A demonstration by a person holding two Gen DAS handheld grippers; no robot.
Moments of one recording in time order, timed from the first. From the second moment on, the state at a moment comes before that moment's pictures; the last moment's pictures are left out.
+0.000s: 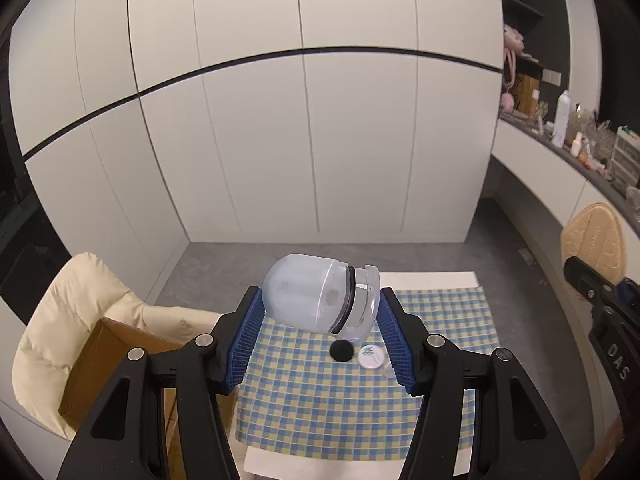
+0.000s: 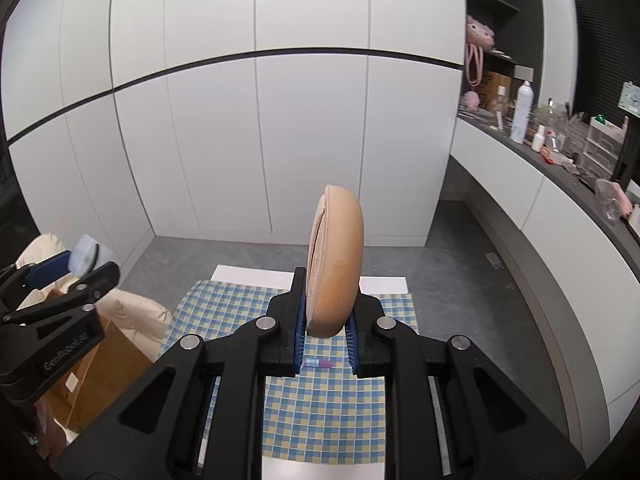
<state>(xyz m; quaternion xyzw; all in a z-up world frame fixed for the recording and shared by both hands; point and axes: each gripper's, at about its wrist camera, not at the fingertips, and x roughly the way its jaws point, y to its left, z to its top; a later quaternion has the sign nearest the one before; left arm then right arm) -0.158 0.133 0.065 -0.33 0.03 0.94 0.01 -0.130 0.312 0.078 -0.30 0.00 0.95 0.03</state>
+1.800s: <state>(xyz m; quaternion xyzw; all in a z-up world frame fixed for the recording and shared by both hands) -0.032 0.118 0.024 -0.37 0.05 0.93 0.03 -0.004 0.310 0.012 -0.35 0.01 0.94 0.02</state>
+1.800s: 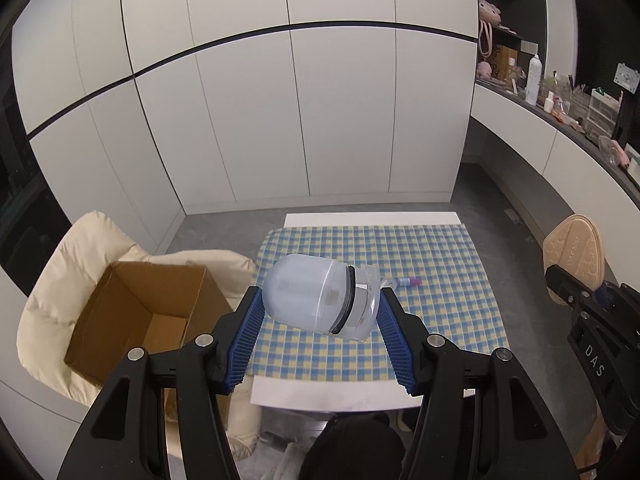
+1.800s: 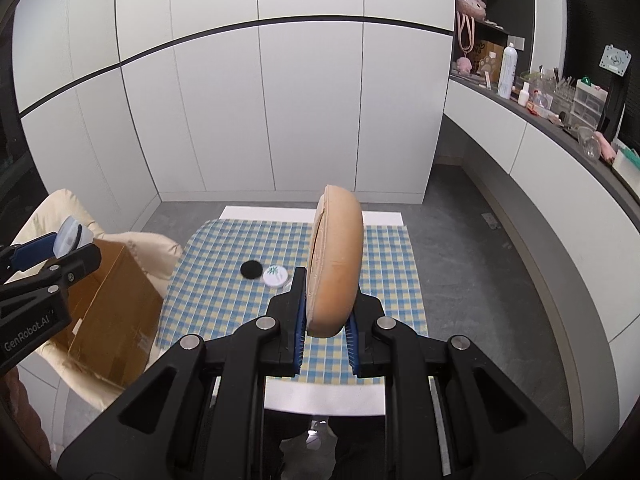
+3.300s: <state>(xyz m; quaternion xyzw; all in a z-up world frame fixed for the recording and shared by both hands) 0.064 0.087 -0.045 -0.40 0.07 0.91 0.03 0.108 0.299 -0.050 -0.39 0.02 0.92 0.01</state>
